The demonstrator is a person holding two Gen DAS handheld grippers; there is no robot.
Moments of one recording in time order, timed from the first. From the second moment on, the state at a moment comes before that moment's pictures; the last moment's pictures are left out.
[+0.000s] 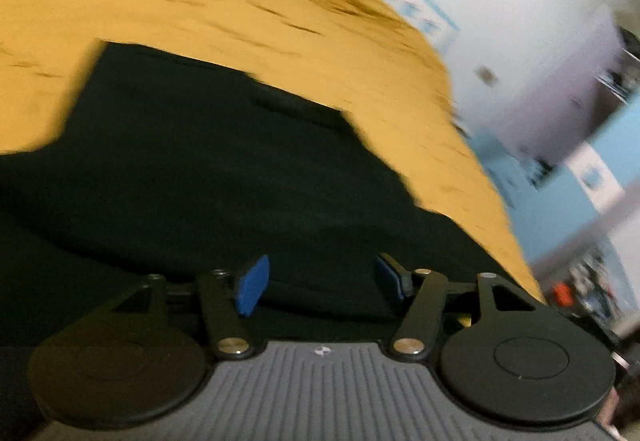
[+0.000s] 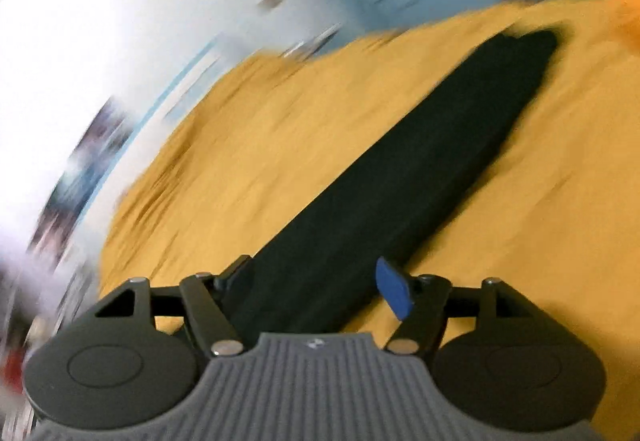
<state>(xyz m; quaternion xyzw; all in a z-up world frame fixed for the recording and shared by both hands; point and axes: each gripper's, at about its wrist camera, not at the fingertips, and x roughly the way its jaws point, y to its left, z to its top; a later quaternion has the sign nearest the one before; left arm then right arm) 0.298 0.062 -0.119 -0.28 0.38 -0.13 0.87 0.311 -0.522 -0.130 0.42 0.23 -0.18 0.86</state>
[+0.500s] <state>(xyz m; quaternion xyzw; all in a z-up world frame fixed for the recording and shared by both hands) 0.340 -0.063 -0.163 -0.24 0.44 -0.18 0.84 0.369 -0.669 -0.188 0.46 0.17 -0.32 0.81</state>
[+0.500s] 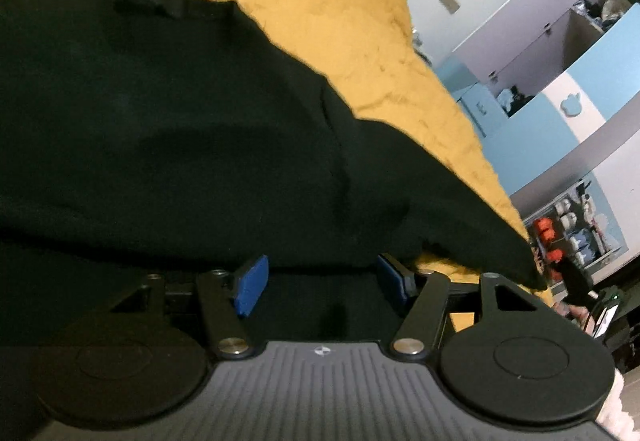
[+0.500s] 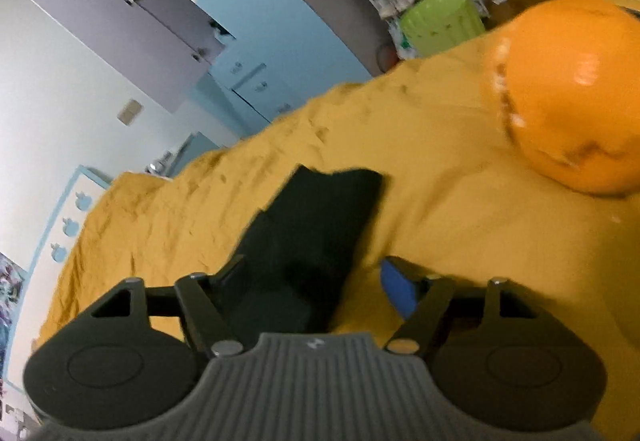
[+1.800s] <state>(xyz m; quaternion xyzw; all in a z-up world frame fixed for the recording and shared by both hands) 0.233 0.195 -0.159 -0.43 0.34 -0.03 0.84 0.380 -0.061 -0.091 0.26 0.28 0.30 0.87</state>
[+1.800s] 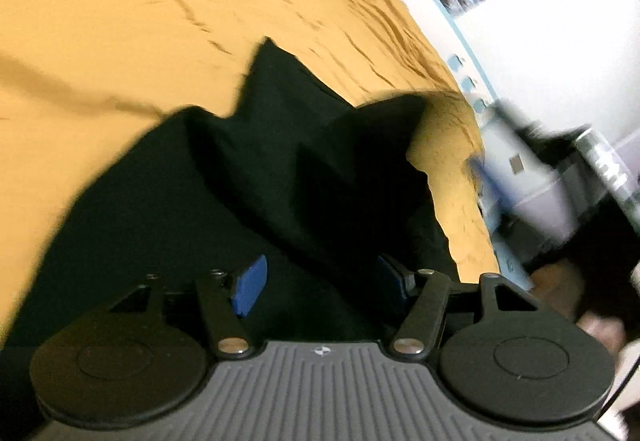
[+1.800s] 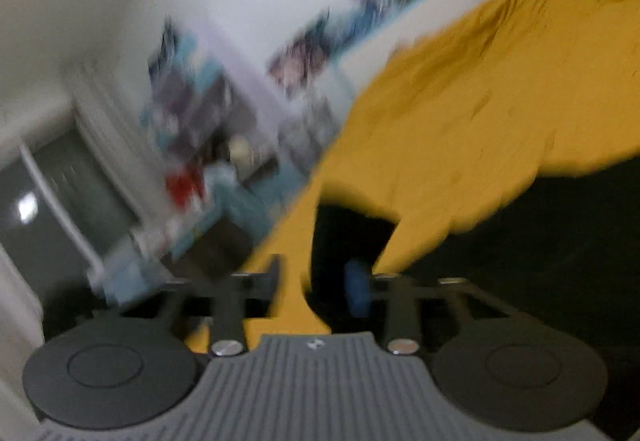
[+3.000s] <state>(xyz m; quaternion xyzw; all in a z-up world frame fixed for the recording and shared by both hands) 0.289 0.194 -0.189 -0.48 0.29 0.07 0.82 0.404 -0.354 -0.194 0.53 0.35 0.02 0.78</state>
